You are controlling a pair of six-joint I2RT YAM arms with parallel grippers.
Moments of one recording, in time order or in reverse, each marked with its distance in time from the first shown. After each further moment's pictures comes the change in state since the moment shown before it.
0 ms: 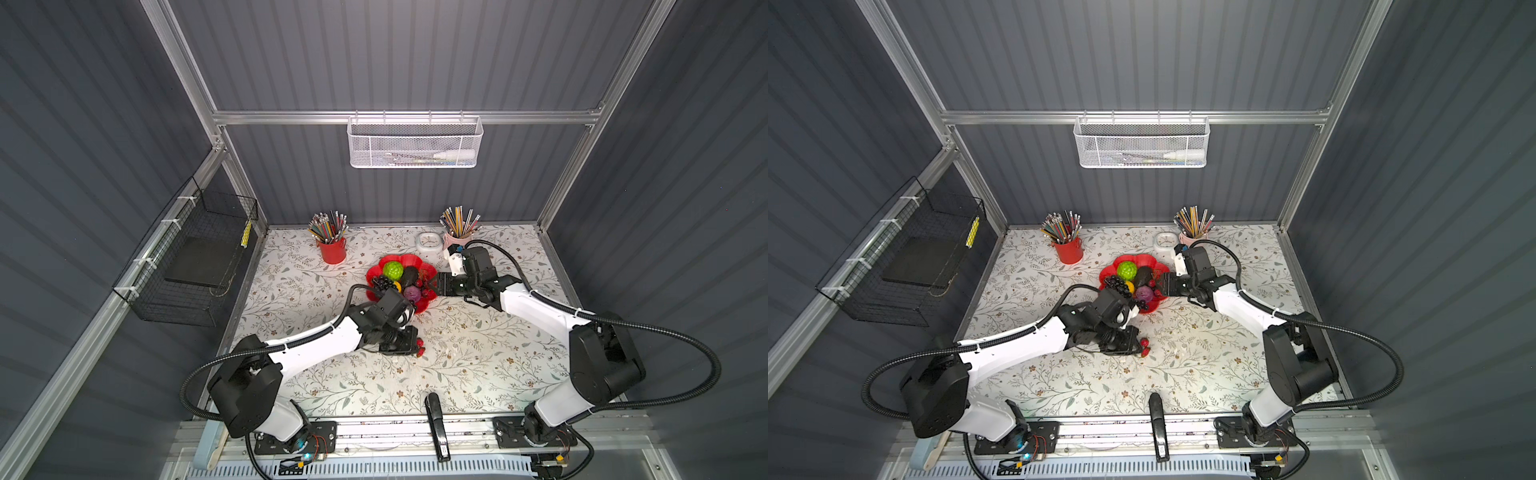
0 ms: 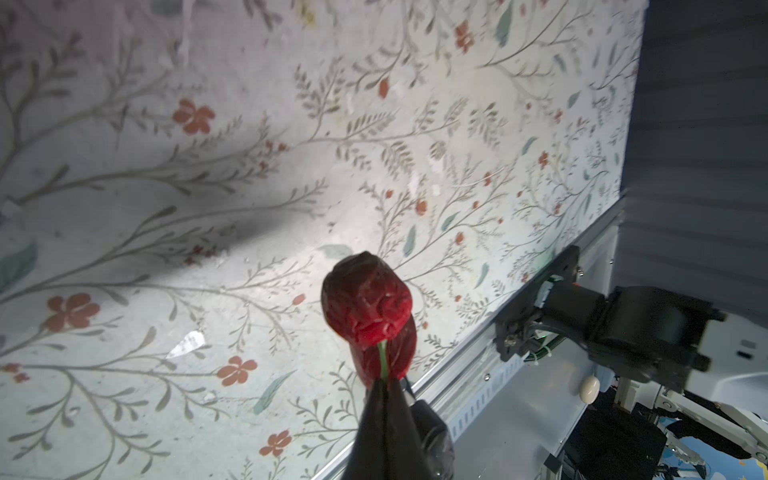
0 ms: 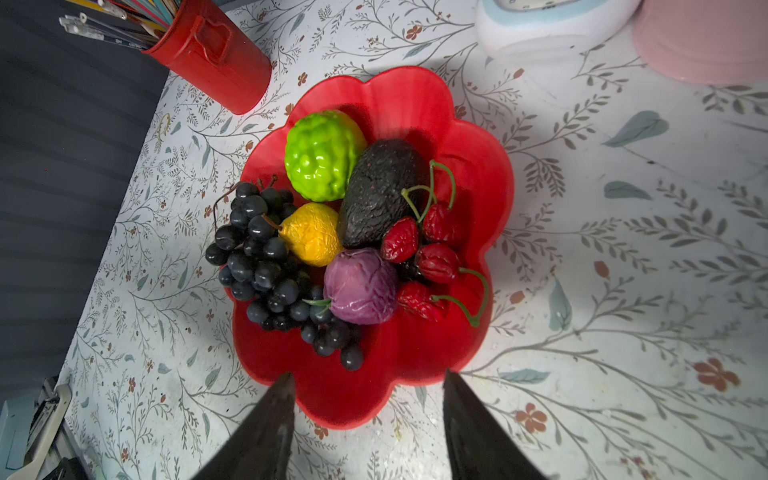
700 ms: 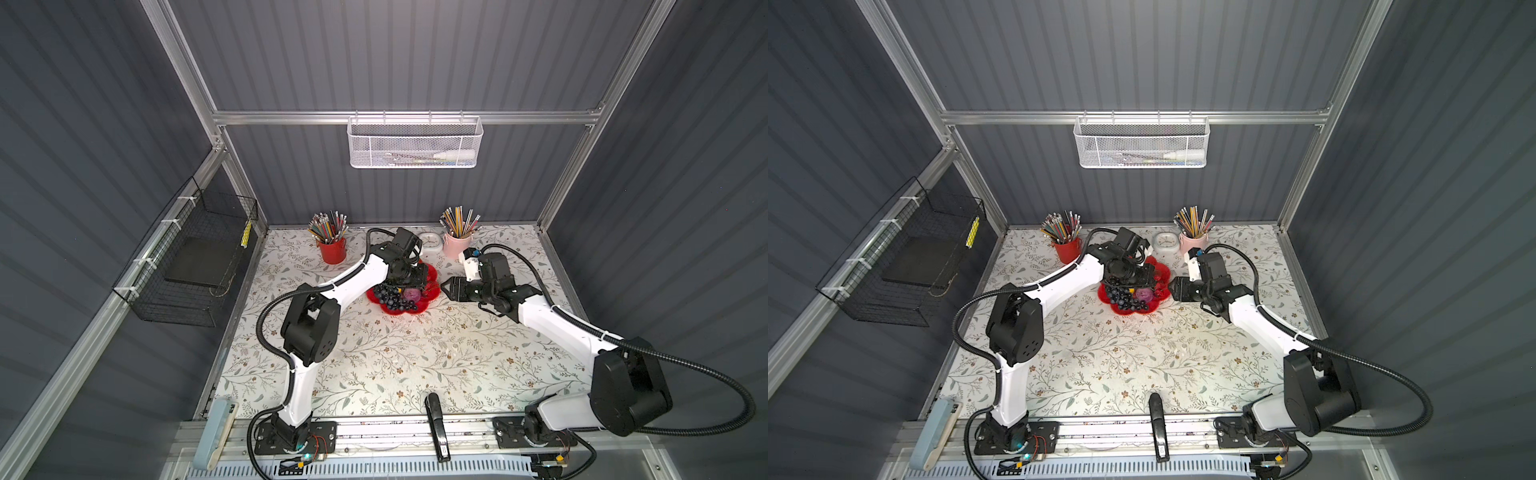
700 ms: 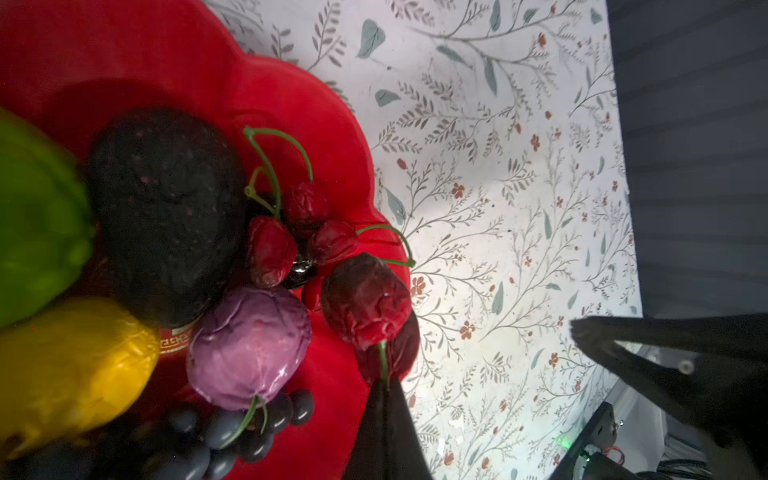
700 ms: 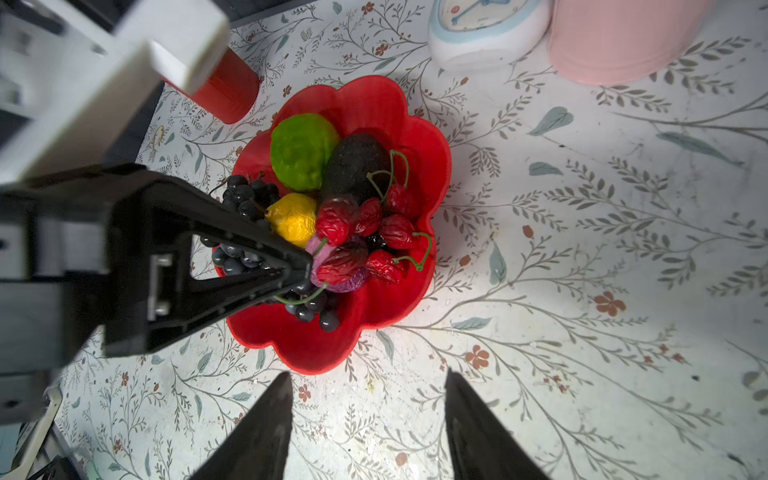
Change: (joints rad) left arm 0.224 0.594 0.733 -0.152 -0.032 0.282; right arm -0.056 -0.150 -0.109 -0.024 0.008 -0.013
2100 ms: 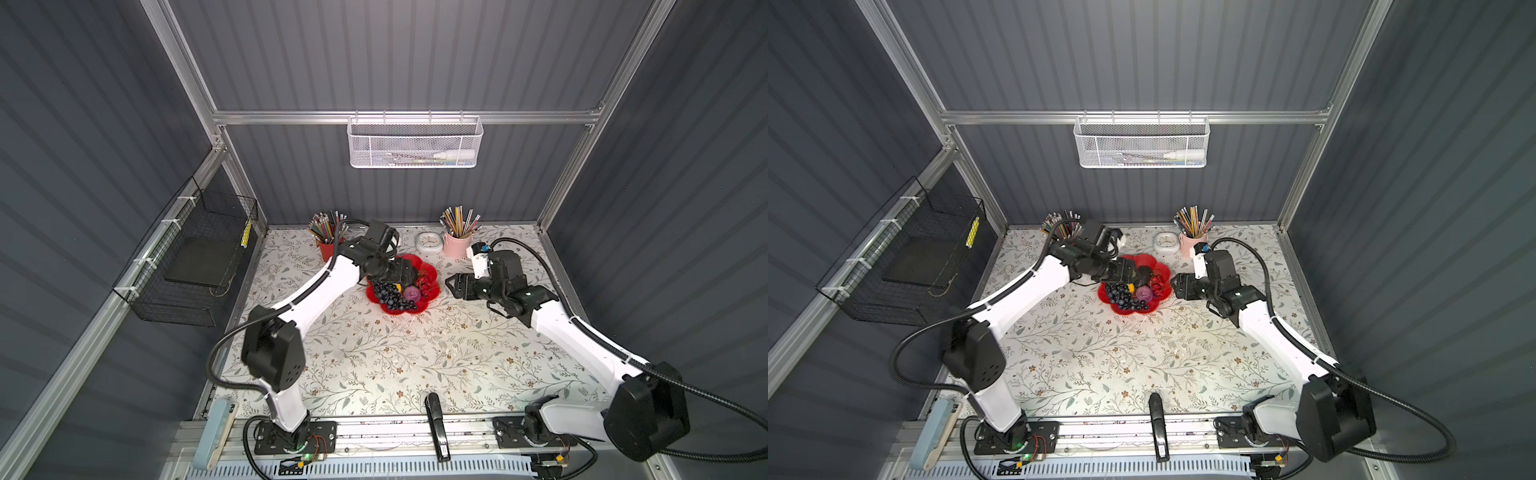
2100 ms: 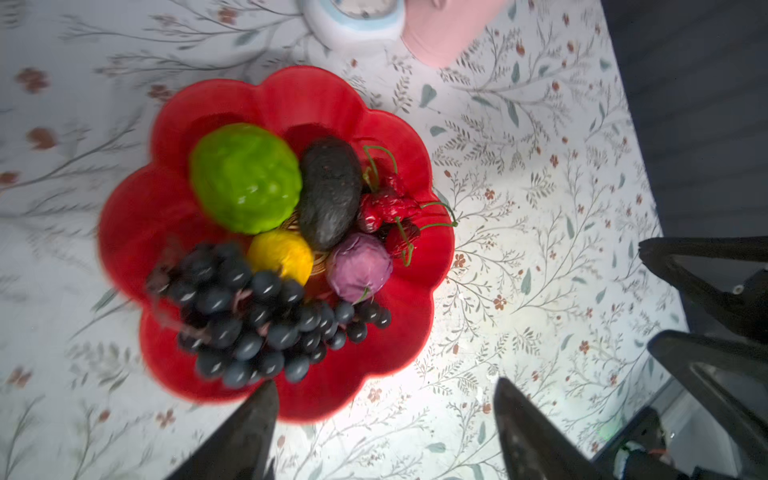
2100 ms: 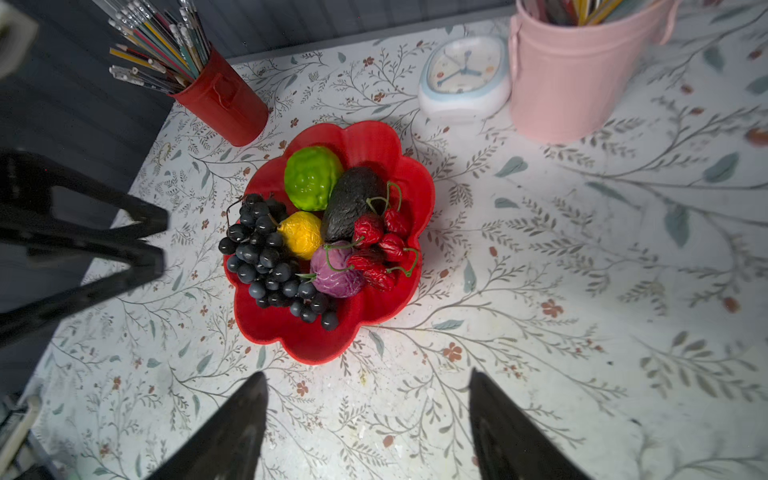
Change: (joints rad) left arm 0.076 -0.394 -0.211 -0.093 -0.192 0.067; right arm -0.001 -0.151 0.029 -0.102 0.084 -0.069
